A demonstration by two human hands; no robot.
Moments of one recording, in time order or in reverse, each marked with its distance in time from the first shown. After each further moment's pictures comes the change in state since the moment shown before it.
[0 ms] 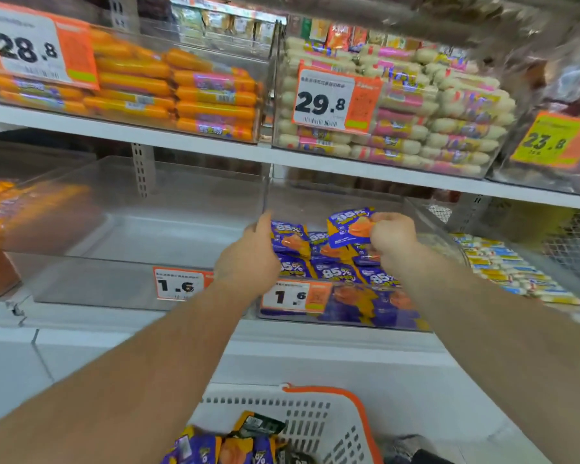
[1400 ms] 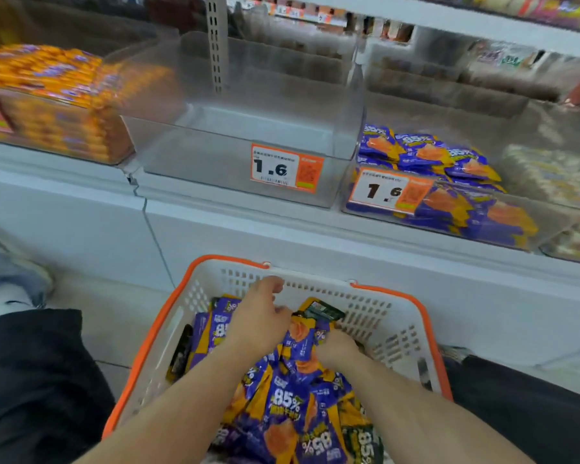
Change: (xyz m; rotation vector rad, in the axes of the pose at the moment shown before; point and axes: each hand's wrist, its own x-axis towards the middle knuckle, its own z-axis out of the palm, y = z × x) left_hand -0.200 -0.144 0.078 -0.344 -0.182 -0.351; right_hand -0.186 0.321 0.094 -1.291 -0.994 0.057
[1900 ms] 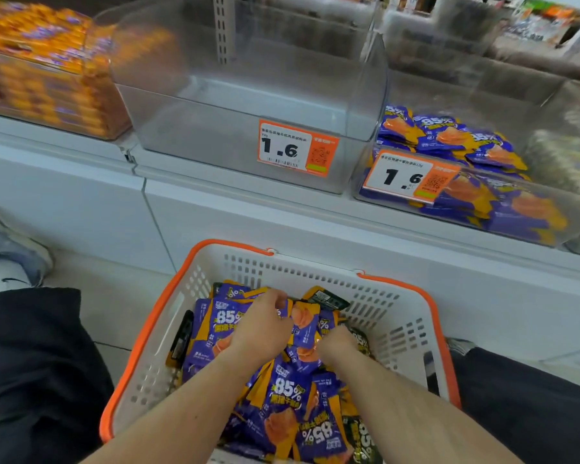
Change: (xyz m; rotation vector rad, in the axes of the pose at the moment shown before) left_hand -0.001 -0.028 0.023 -0.018 -0.118 -0.153; right_hand 0.014 -0.001 0.020 0.353 0.116 0.308
